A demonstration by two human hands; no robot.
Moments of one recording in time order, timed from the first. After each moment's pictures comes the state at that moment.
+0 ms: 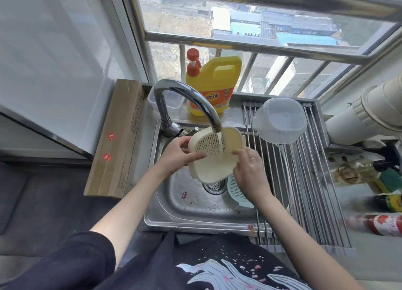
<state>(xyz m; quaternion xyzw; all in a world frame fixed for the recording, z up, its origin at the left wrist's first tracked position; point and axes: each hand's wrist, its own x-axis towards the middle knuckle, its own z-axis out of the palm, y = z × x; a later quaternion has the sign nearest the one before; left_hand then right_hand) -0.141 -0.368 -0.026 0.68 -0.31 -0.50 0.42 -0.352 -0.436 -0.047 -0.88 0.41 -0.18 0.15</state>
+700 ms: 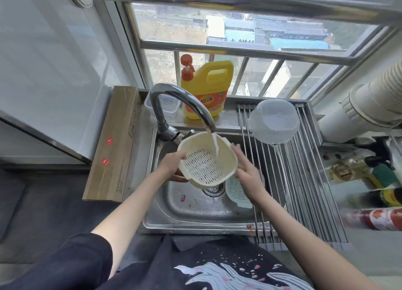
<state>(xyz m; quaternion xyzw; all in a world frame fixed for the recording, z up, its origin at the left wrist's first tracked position) -0.146 -0.362 -0.033 0.72 -0.11 -0.58 0.36 -0.362 -0.435 -0.043 -0.71 0.43 -0.16 0.54</state>
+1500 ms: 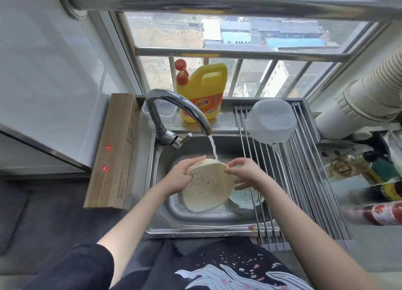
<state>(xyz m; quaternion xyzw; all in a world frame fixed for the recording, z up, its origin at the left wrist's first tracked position) -0.163 -0.354 -0.045 0.68 -0.41 -0.53 0.31 -0.354 -0.466 -0.041 -0.54 0.58 0.03 0.60</state>
